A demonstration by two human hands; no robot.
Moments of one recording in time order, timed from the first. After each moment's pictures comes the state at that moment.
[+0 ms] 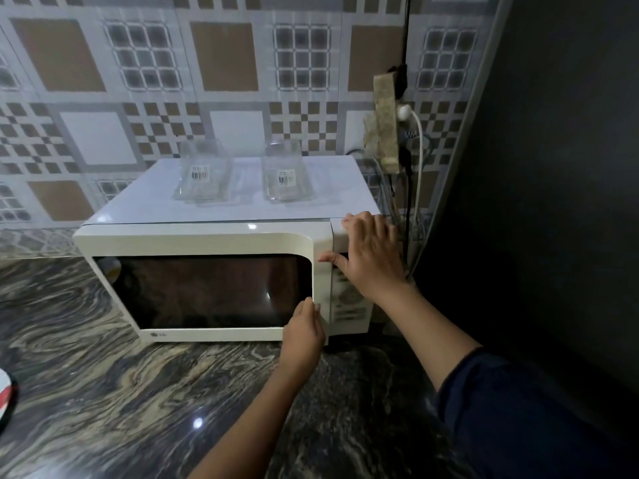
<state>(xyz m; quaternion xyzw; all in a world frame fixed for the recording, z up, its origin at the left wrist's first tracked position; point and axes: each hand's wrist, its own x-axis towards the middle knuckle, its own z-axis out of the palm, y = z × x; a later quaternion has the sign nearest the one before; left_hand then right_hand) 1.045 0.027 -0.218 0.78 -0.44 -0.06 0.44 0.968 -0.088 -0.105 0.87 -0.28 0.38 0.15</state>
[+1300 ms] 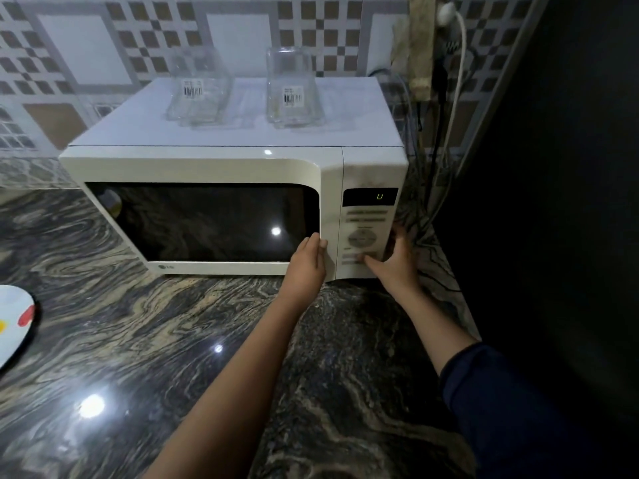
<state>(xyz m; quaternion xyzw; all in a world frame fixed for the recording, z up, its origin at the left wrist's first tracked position) 1.059 0.018 -0.222 0.76 -0.46 -0.11 0.45 0.935 -0.095 -0.232 0.74 -0.42 0.36 -0.39</state>
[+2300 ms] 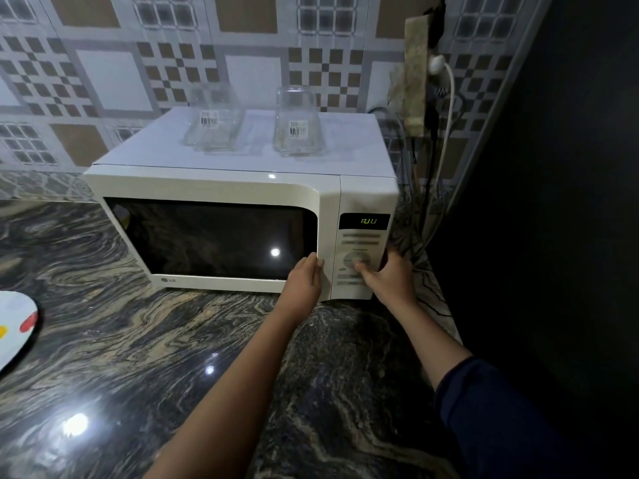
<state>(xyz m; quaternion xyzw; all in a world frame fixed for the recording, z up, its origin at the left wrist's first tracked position) 1.057 0.019 -0.214 0.76 -0.45 -0.13 0.44 0.932 -0.086 -0.191 0.76 -0.45 0.31 -0.36</state>
